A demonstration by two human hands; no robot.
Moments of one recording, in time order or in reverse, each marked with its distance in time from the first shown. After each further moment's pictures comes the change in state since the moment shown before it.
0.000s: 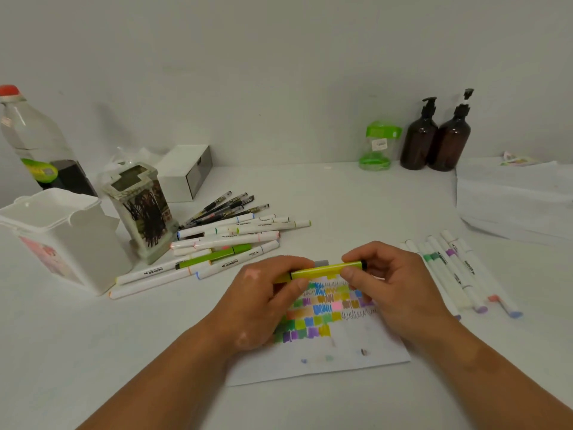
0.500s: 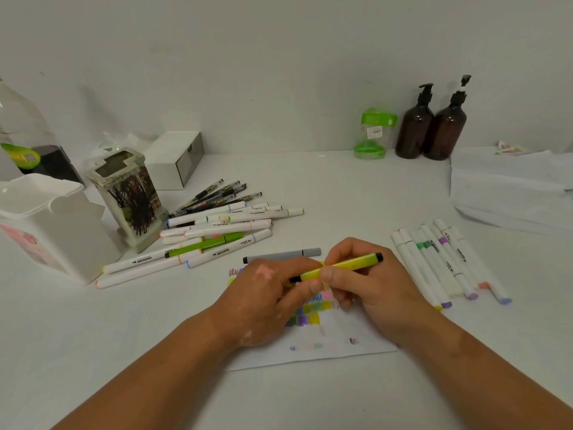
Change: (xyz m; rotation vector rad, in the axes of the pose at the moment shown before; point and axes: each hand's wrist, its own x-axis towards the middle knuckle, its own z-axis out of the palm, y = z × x) left_hand 0.002 0.008 0.010 0.137 -0.127 0.137; right_hand -0.003 0.001 0.012 0.252 -0.200 0.041
